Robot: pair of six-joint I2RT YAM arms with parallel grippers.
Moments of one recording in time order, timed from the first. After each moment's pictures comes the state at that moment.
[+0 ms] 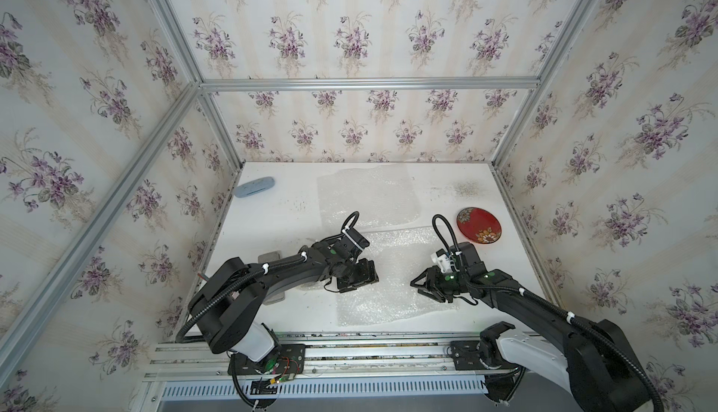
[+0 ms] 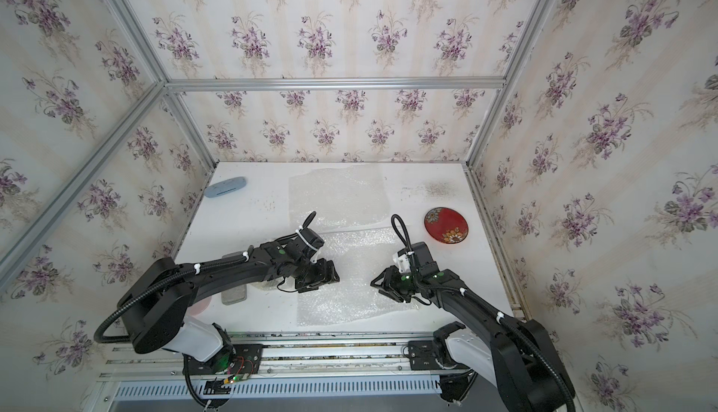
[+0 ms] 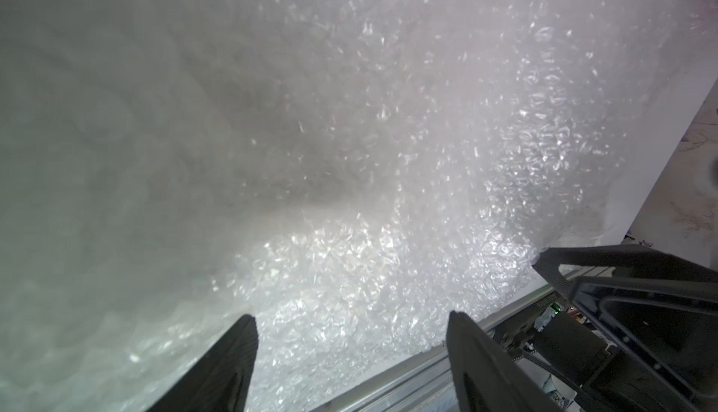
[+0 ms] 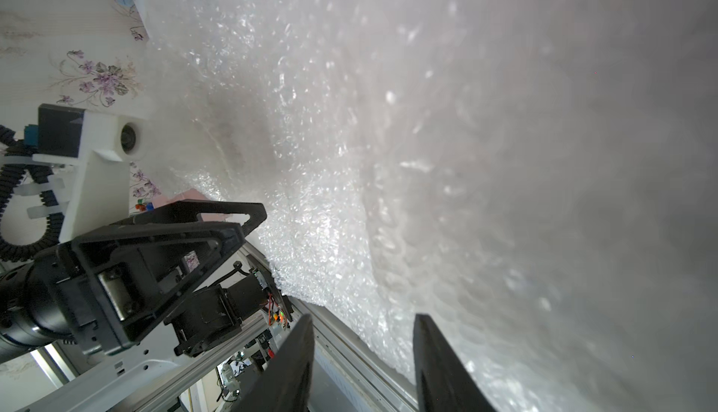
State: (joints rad) left arm -0.78 1.56 0.88 -0.48 0.28 -0.97; right arm 0.38 1.09 0.37 -0.31 -0.66 0.88
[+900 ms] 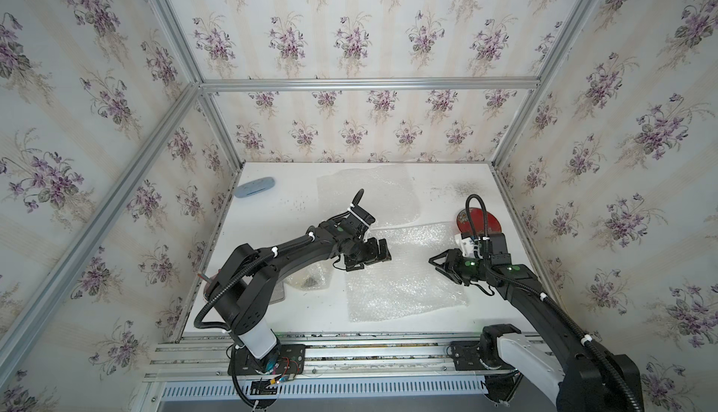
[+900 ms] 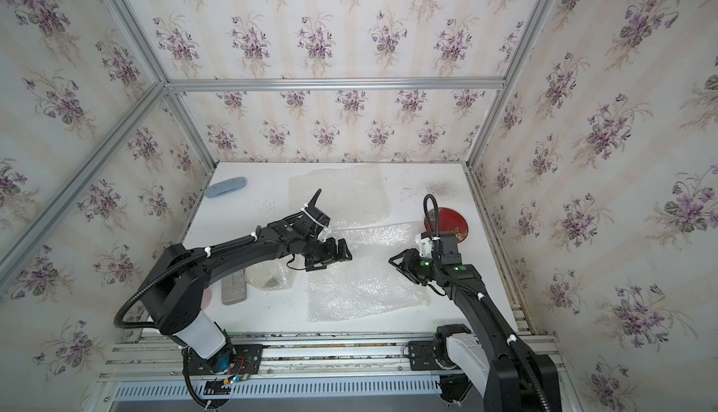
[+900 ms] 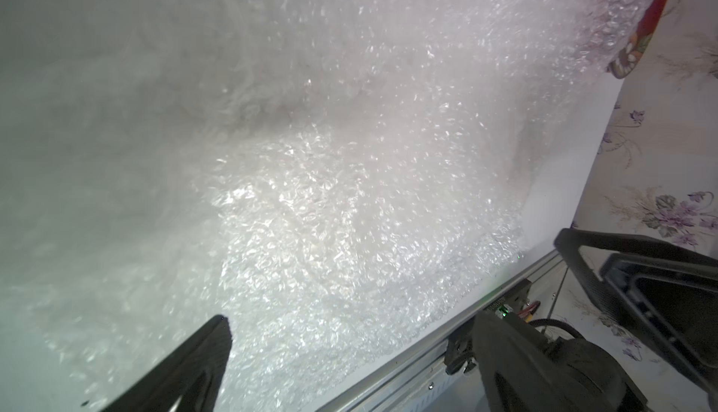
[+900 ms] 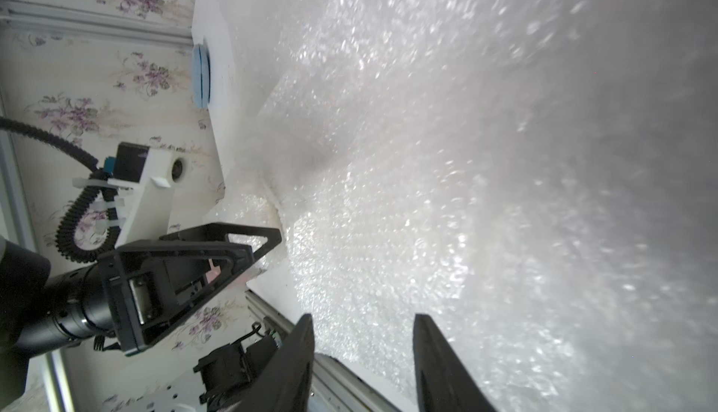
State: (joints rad) left arm -0.69 1.64 1.12 -0.56 0.33 -0.84; right arm 0.18 0.99 0.49 -0.44 -0.69 0.76
